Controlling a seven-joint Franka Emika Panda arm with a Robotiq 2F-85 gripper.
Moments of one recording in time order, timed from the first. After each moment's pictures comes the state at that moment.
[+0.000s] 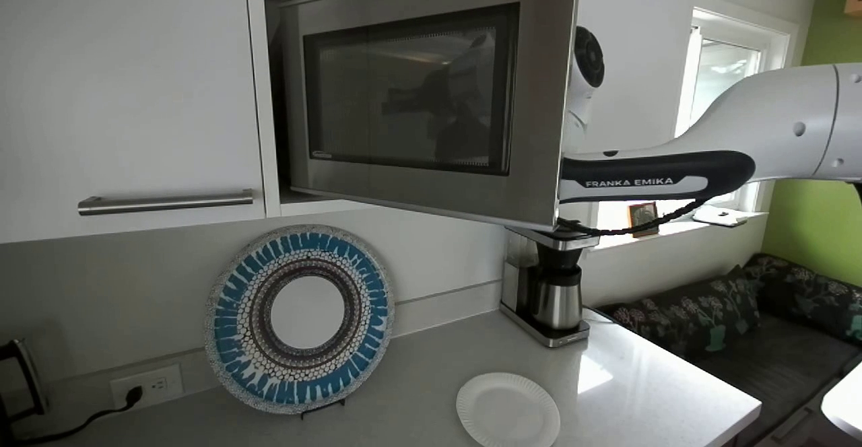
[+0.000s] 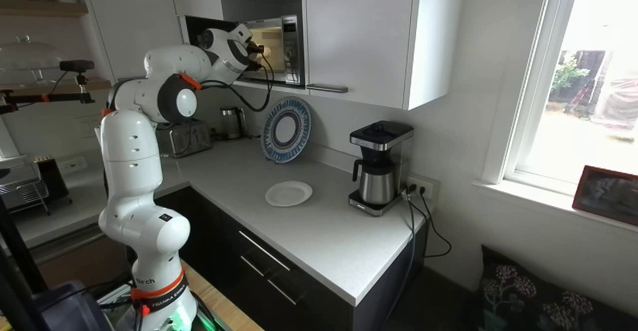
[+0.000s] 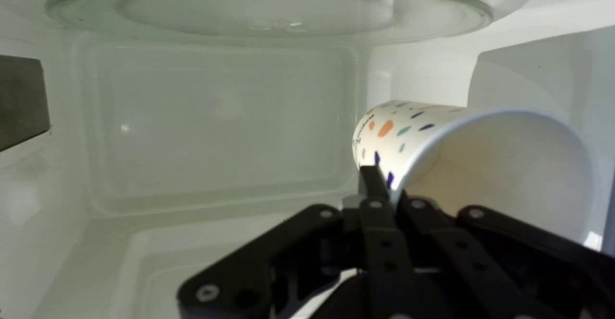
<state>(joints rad) 0.27 0.09 0.12 -1.47 -0.75 2.98 0.72</state>
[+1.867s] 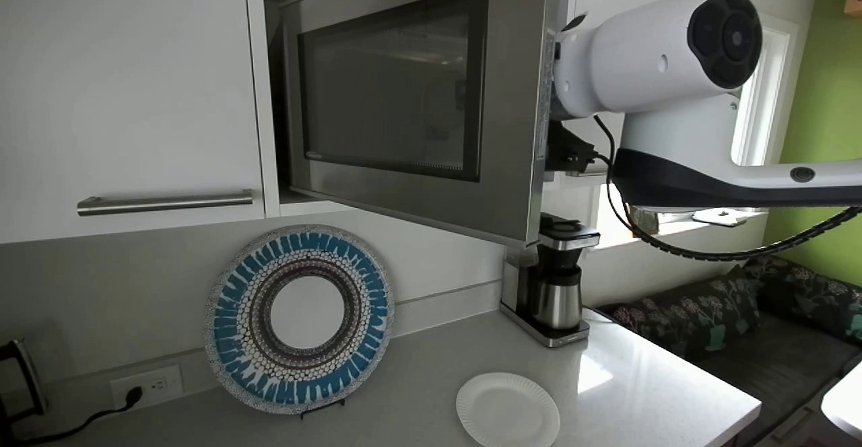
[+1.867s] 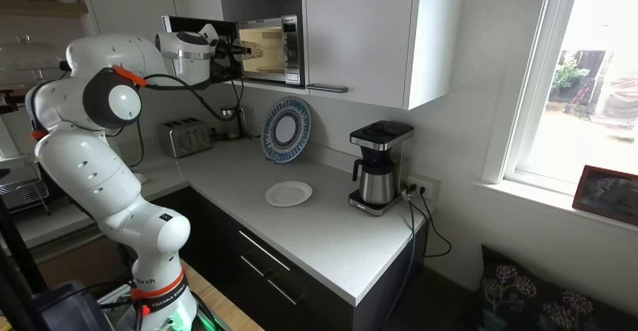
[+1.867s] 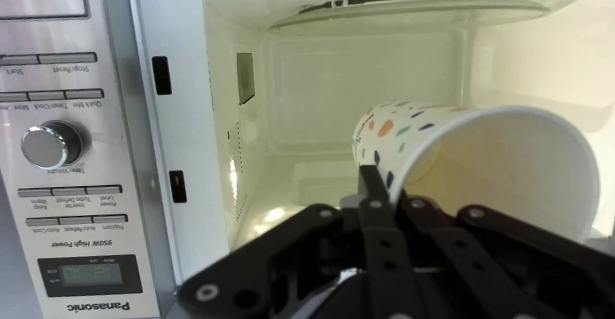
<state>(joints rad) 0.27 -0.35 0.18 -1.87 -1.33 2.63 1.44</state>
